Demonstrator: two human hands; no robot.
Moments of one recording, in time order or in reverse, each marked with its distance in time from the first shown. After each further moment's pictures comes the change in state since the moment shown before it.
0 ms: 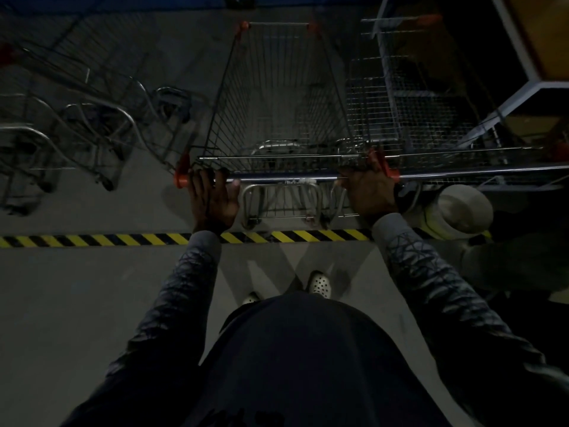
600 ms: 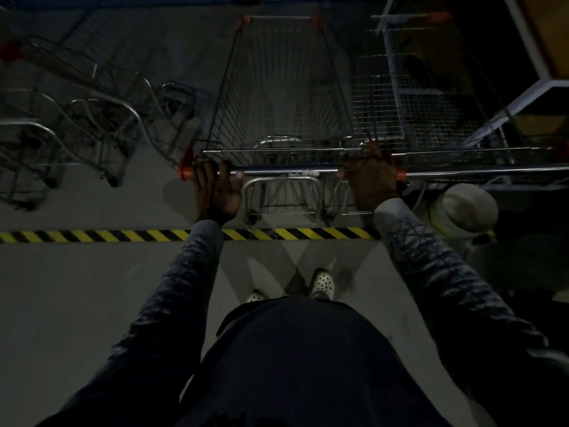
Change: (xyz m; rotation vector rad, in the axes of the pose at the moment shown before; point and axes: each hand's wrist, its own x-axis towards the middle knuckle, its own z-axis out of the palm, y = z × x) left_hand 0.015 -0.016 -0.004 -0.038 -0.115 -0.005; right_hand 0.013 -0.023 -0.026 -0.038 -0.031 -0.071
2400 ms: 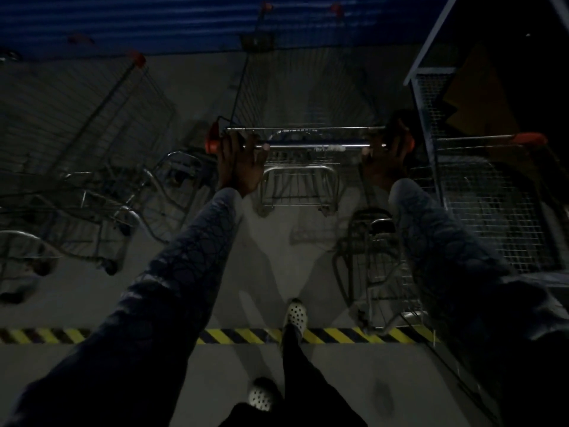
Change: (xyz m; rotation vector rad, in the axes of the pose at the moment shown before) left_hand 0.561 -0.054 0.192 0.025 -0.269 -0.065; right_hand 0.587 -0.025 -0.025 0.348 0.197 0.162
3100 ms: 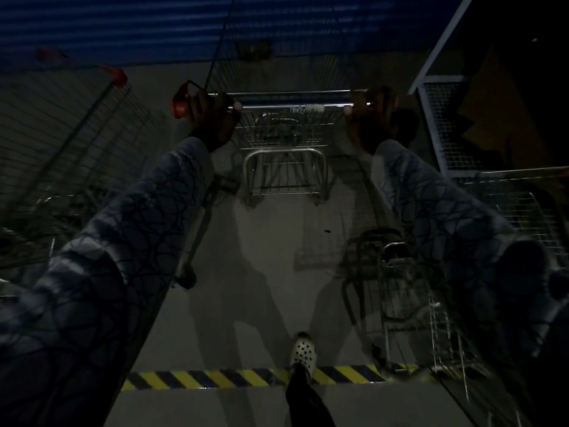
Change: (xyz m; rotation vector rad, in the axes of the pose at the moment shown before) left_hand 0.237 -0.071 0.017 0.050 -0.023 0.025; right_hand 0.195 -0.086 0.040 -0.108 0.031 -0.090
